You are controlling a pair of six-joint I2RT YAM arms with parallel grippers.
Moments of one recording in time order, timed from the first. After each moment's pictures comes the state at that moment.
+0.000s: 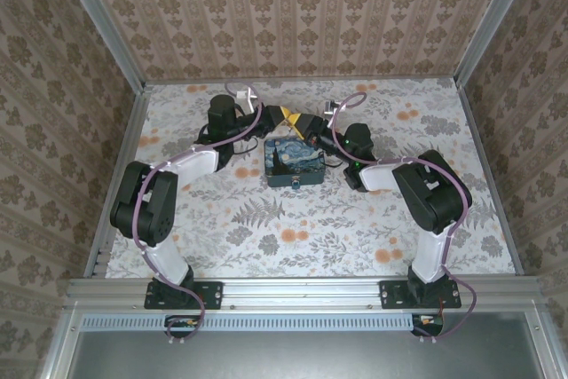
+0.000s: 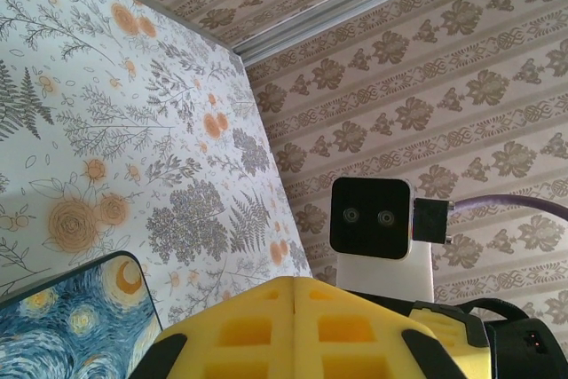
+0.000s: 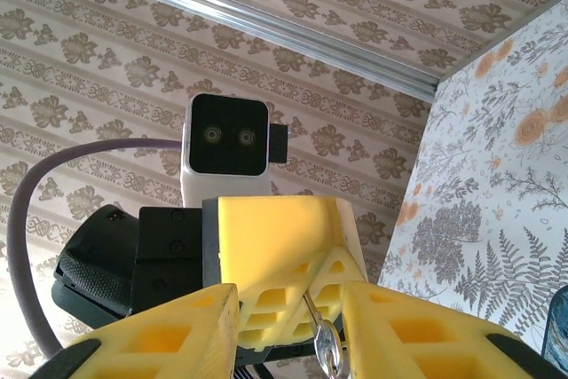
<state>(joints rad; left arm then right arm) -0.43 1.74 1.05 0.54 0.73 -1.02 0.45 1.88 0.89 1.17 -0.48 1.28</state>
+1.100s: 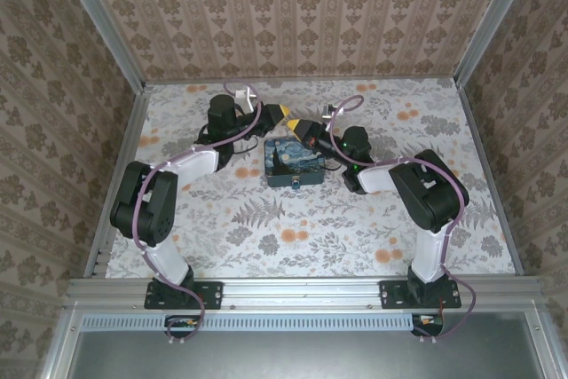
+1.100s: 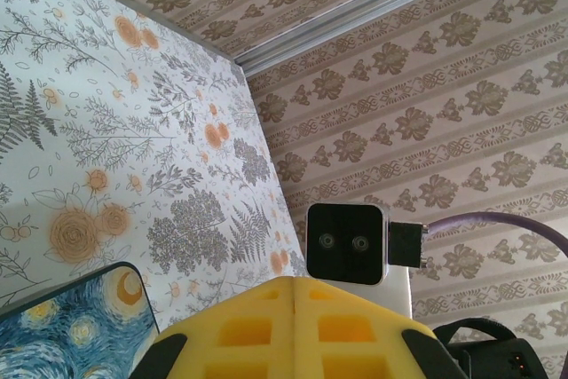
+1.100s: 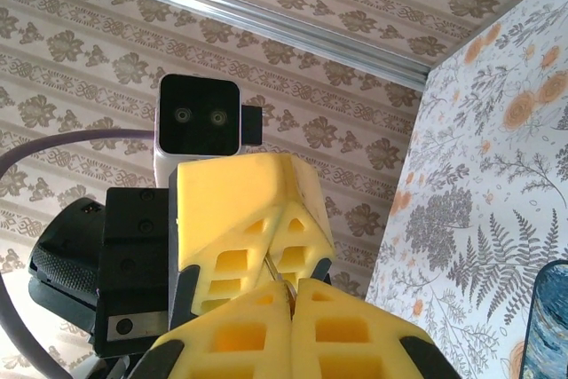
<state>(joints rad) -0.43 1.74 1.05 0.55 0.71 -1.03 0.46 1.90 0.87 1.18 -0.47 1.29</state>
